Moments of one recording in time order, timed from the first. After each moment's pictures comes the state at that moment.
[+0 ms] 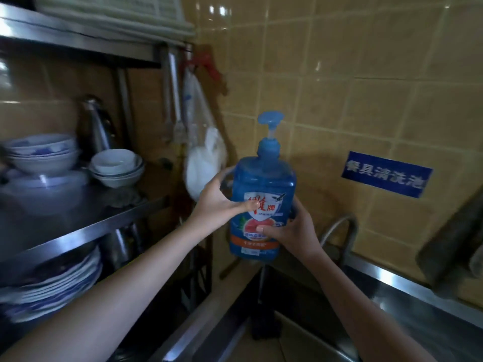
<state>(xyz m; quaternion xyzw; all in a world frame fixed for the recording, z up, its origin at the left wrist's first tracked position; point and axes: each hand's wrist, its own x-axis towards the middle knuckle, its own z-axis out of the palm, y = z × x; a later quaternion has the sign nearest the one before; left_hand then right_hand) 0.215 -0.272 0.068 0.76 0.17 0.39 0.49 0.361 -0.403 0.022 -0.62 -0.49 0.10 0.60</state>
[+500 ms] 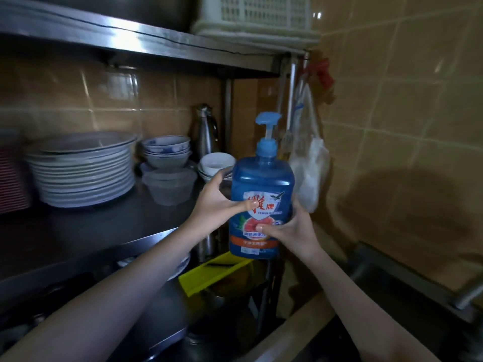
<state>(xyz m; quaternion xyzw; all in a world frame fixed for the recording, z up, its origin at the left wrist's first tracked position) 0.052 -0.148 0.059 0.72 0.29 0.48 0.40 0.231 -0.230 0.021 -0.53 -0.57 0.23 0.59</state>
